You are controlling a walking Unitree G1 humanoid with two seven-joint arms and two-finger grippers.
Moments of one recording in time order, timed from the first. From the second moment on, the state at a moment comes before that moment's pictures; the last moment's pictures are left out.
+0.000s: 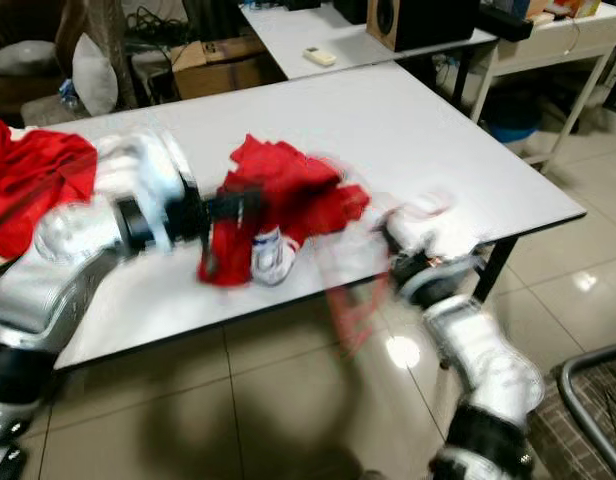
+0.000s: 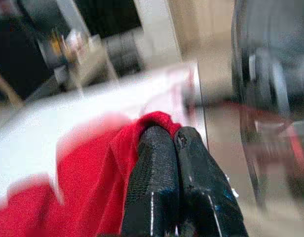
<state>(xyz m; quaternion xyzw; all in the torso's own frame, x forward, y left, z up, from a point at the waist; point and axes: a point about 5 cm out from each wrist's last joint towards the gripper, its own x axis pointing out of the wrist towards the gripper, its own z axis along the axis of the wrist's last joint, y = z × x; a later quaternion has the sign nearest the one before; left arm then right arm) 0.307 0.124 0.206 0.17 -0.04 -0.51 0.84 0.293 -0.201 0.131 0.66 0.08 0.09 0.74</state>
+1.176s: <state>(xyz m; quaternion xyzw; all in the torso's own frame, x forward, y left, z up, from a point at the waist) 0.300 0.114 0.175 0.21 0.02 -0.54 0.81 0.328 -0.193 0.142 0.65 0.06 0.06 0.75</state>
